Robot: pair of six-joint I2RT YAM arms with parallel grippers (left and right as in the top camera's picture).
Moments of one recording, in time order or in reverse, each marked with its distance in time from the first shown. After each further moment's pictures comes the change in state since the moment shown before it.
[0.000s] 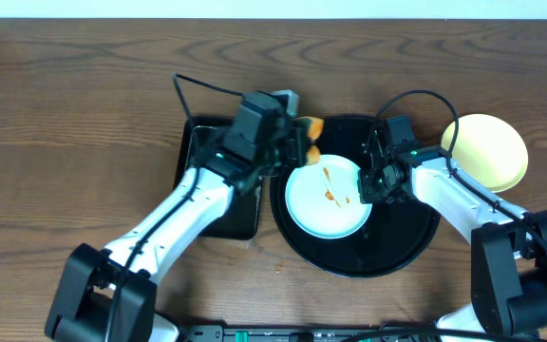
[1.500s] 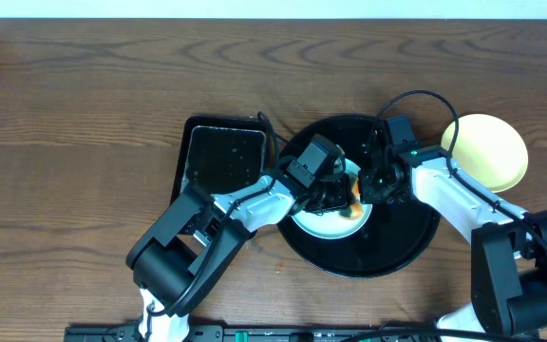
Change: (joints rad) left arm -0.222 0.365 -0.001 0.152 0.097 -0.309; right arm 0.000 0.000 0.000 -0.008 0.000 0.000
